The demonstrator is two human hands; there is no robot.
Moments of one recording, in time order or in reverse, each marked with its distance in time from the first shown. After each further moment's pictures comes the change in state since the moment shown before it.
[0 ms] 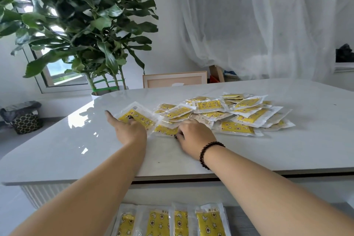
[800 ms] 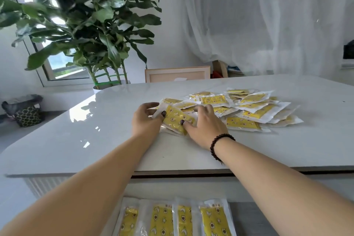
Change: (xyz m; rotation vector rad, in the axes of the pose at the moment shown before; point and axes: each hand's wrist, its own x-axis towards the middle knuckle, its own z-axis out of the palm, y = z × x) left_hand 0.000 -0.007 0.001 0.165 -0.491 0.219; right_hand 0.002 0.009 -0.006 0.086 0.041 0.293
